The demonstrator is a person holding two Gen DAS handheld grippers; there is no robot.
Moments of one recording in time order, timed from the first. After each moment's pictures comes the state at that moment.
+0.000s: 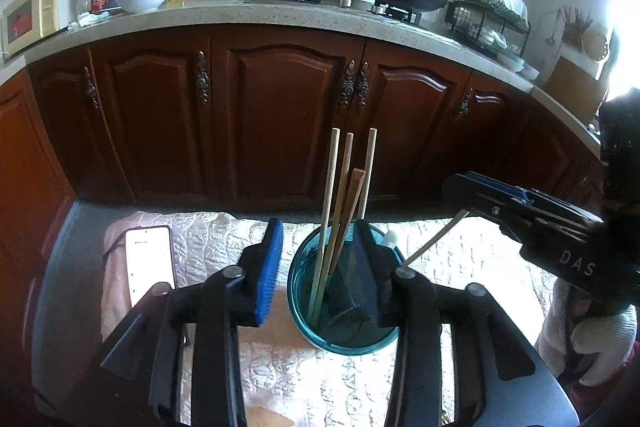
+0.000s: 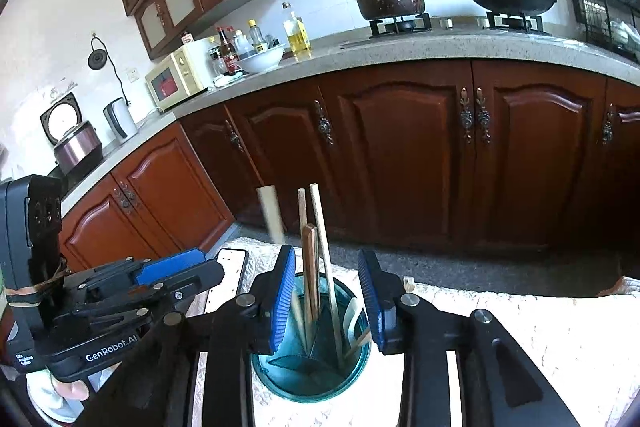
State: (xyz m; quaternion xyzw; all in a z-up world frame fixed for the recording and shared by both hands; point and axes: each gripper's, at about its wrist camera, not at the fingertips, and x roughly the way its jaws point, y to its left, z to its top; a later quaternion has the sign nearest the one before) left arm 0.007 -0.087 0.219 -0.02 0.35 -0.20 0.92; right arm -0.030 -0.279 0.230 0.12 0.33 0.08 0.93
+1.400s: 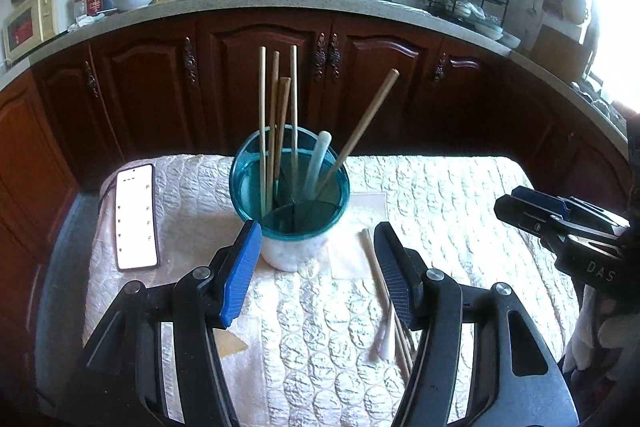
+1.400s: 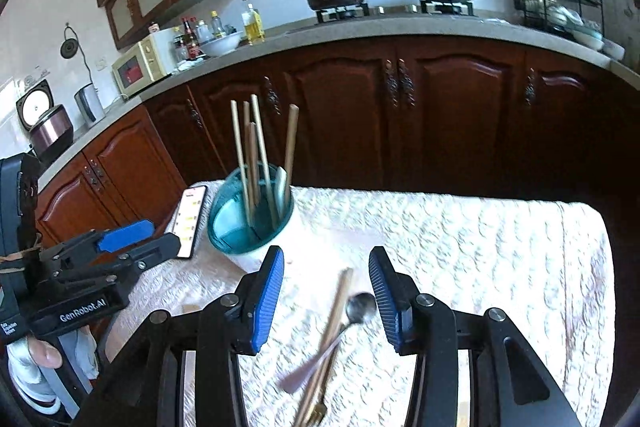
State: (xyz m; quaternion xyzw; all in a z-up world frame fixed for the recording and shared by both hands) left arm -0.098 -0.124 0.186 0.02 0.35 -0.20 0.91; right arm -0.186 -0.320 0.208 0.10 0.36 -0.01 0.93
